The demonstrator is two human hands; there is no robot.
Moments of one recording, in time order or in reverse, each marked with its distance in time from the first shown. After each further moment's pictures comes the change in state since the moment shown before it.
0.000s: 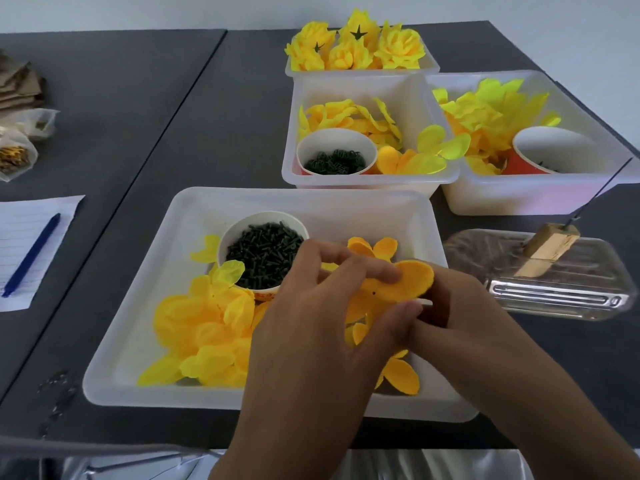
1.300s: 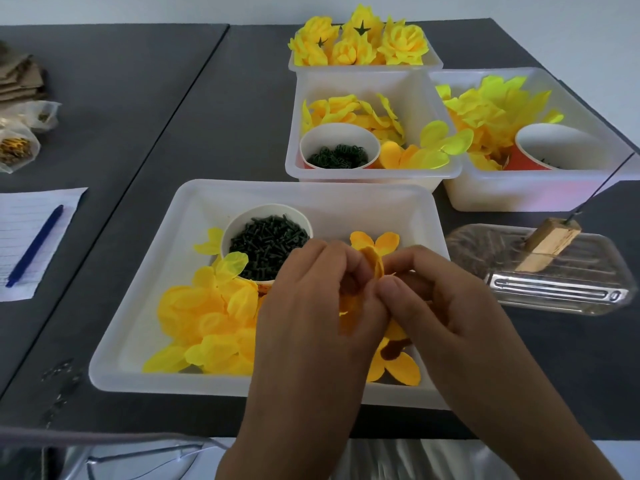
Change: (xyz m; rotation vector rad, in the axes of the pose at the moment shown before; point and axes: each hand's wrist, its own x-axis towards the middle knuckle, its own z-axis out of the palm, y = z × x) left_hand 0.001 0.005 -0.002 0.011 0.112 -0.003; right_hand -0.012 -0.011 0.017 -0.007 0.090 -0.049
